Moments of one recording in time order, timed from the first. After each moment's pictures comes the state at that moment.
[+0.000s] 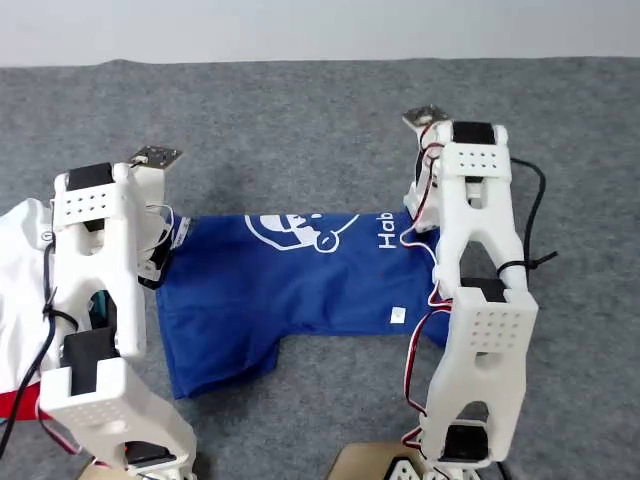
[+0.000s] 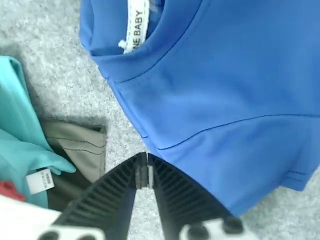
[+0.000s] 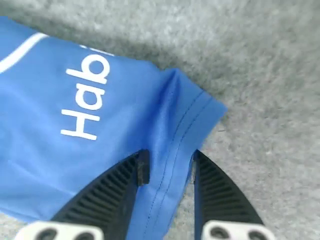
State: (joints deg) left arm -15.6 12.1 4.6 94.2 -18.7; right arm -0.8 39.7 -37.5 95.1 18.8
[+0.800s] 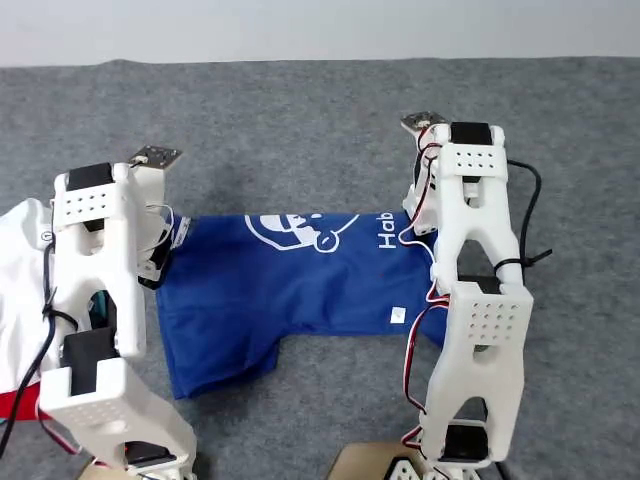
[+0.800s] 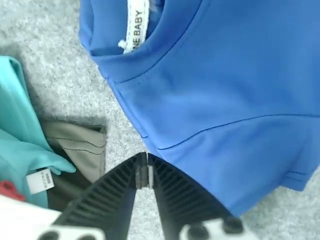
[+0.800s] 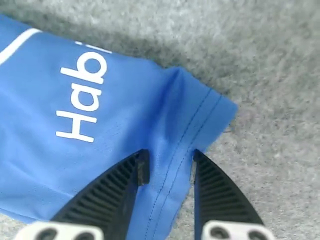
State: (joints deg) left arm -15.6 12.1 4.6 94.1 -18.7; right arm -0.8 44.1 -39.7 96.2 18.8
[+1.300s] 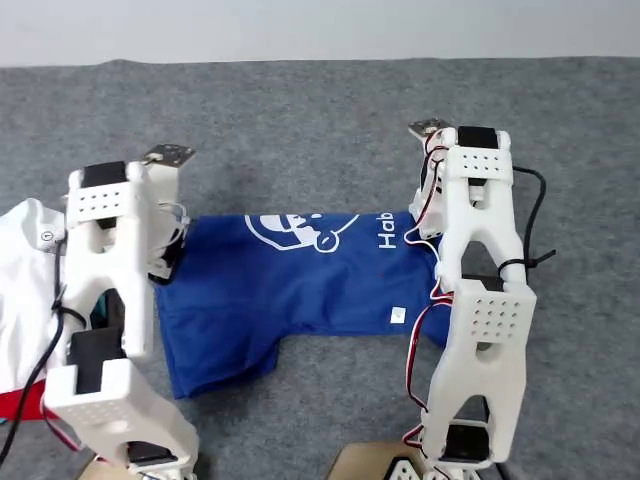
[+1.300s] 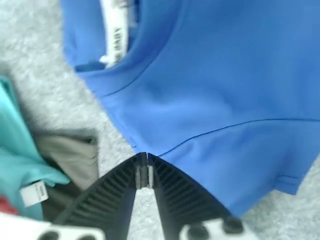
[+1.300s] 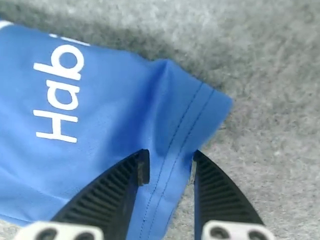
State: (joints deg) left arm -11.6 12.1 4.6 93.3 -18.5; right arm 0.8 46.2 -39.7 96.2 18.9
